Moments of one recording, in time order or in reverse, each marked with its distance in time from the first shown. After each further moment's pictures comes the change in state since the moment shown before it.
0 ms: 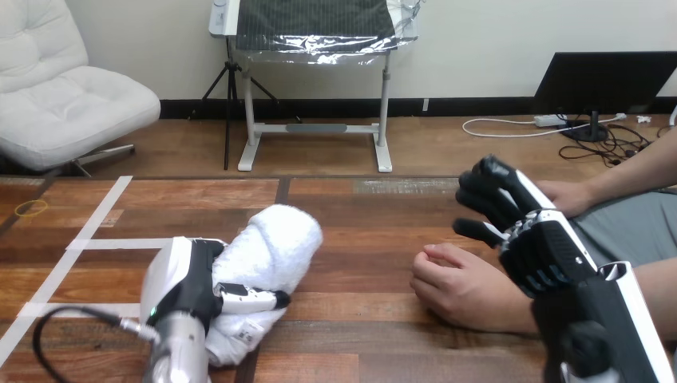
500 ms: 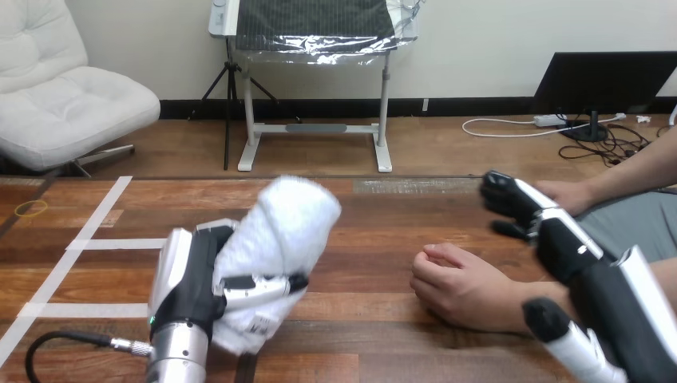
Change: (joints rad) left arm 0.119 -0.024 0.047 -0.109 -0.132 -0.270 0.035; right arm -0.107 -0.112 -0.168 0.096 -0.088 0.068 -0.008
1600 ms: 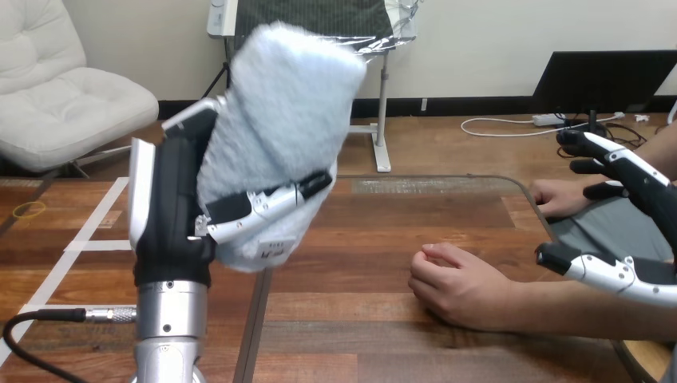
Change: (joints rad) left arm 0.015 -0.102 0.054 -0.240 -0.165 -0.387 0.009; right arm -0.232 -0.263 -0.224 0.121 -0.103 0.209 0.031
